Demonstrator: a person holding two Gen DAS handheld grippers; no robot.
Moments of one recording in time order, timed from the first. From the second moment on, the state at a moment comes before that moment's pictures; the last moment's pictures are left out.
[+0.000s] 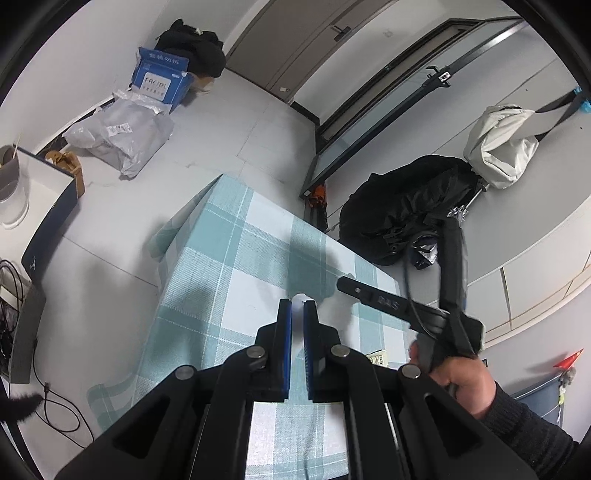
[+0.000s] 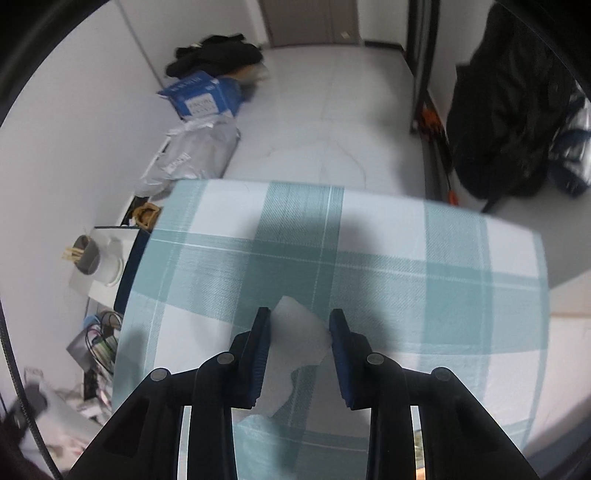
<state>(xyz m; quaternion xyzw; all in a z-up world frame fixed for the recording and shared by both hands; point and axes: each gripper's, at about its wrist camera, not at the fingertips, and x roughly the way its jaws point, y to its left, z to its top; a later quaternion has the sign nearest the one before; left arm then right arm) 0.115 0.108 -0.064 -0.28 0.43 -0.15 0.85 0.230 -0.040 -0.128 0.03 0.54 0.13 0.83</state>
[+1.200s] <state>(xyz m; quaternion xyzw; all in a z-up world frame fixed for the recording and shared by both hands) 0.040 -0.051 0.084 -0.12 0.33 -0.22 0.91 0.041 -0.243 0.057 0.09 0.28 0.12 0.95</state>
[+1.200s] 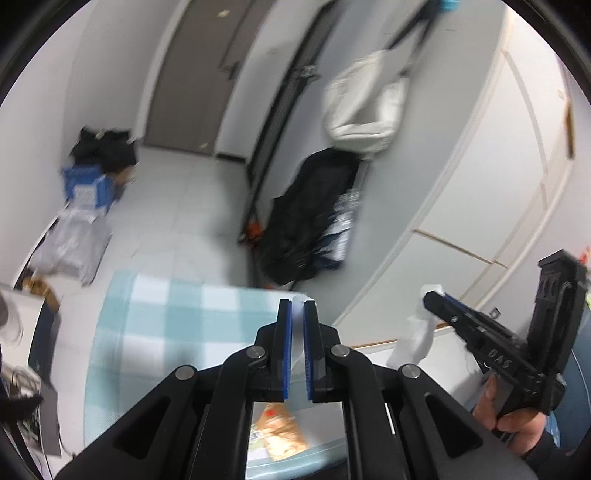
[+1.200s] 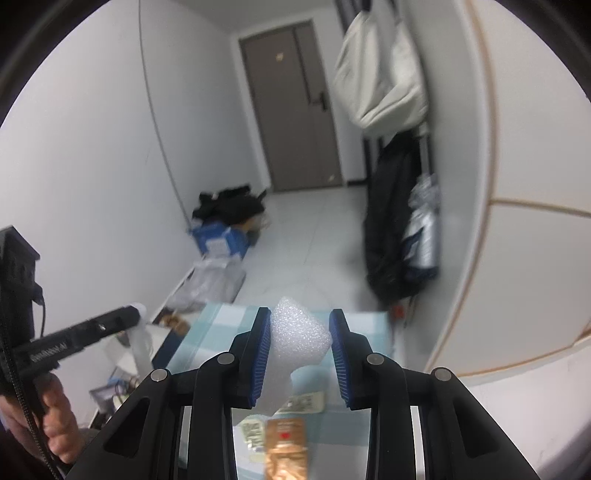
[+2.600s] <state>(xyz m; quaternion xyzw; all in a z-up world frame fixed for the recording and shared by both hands) 0.009 -0.397 -0.076 0.09 0.57 -0.46 0.67 -0.136 -0.511 -0.149 0.18 0.37 -0.17 0.90</state>
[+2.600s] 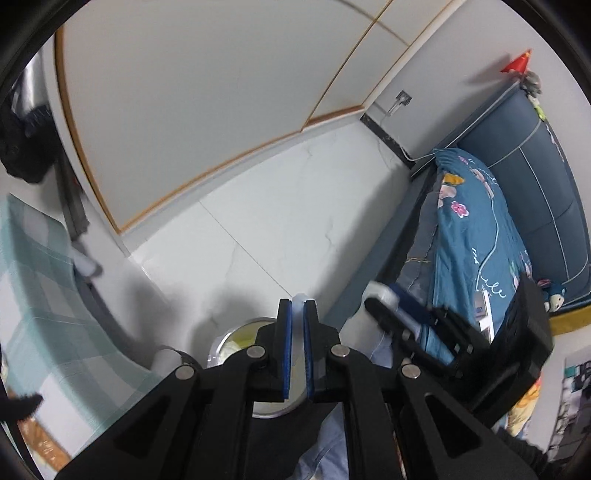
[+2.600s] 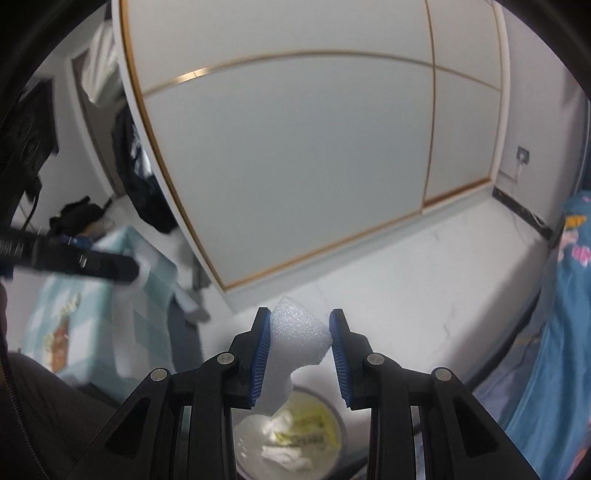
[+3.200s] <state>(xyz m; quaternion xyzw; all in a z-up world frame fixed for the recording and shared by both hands) -0.005 -0.425 -0.156 0.13 0.67 -0.43 0.59 -0.150 -0.511 -0.240 0.22 0.46 -0.18 0.84</state>
